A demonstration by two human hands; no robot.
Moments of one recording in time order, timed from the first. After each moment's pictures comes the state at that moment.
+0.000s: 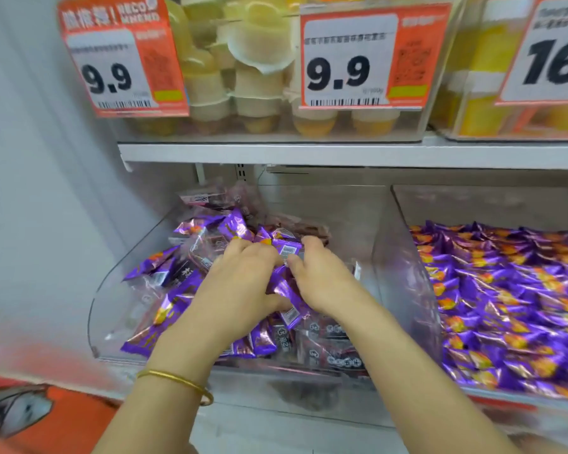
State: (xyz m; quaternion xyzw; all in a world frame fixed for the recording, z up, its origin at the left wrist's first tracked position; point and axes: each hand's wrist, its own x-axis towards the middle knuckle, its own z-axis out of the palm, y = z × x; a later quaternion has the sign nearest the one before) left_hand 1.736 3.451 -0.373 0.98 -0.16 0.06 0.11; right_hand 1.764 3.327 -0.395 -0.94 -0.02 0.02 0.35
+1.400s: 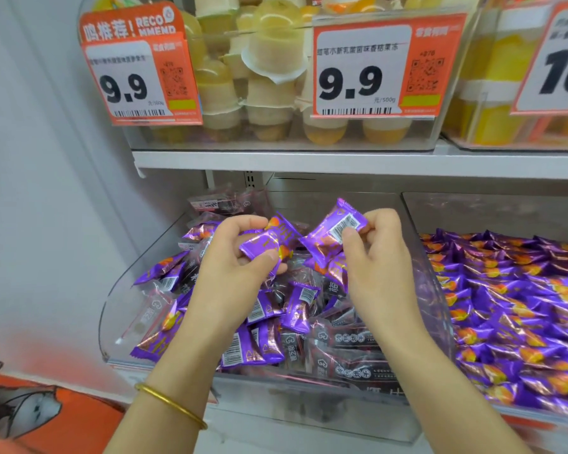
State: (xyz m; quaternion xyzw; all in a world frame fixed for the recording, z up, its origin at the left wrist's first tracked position) left_hand 1.723 3.451 -0.361 0.75 -0.04 0.11 0.65; right_hand 1.733 3.304 -0.373 -0.79 0.02 -0.26 0.55
